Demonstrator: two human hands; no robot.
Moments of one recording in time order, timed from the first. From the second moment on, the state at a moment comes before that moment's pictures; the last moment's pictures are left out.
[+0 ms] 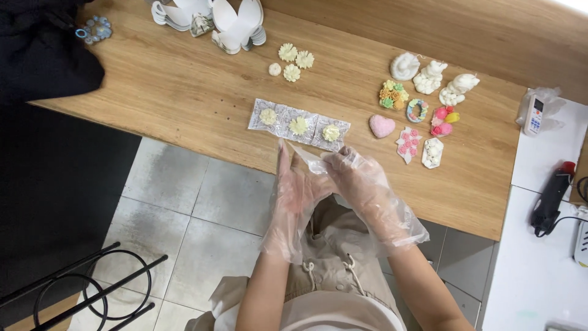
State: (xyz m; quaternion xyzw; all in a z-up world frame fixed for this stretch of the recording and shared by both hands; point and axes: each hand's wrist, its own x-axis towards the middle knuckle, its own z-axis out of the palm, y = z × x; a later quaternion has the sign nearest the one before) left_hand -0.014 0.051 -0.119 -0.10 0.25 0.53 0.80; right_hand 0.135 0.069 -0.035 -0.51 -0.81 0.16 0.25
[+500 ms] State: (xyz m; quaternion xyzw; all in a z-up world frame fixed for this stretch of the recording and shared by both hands) left_hand 0.001 0.052 -0.150 -0.14 0.20 0.61 0.75; right_hand 0.127 0.067 -0.030 -0.49 -0.83 0.14 0.22
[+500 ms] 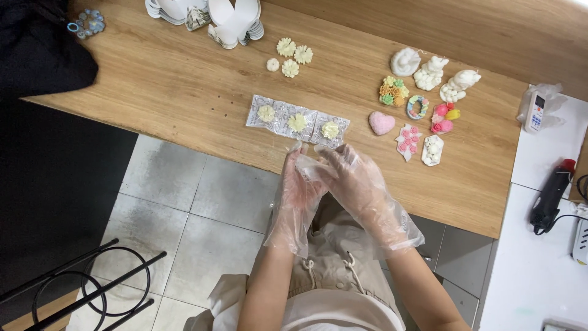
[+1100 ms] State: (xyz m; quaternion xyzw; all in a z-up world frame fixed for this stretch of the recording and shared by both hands) left_hand -0.007 0.047 -0.155 -0.19 0.21 0.53 0.80; right_hand 0.130 0.075 -0.025 -0.47 -0.82 0.25 0.22
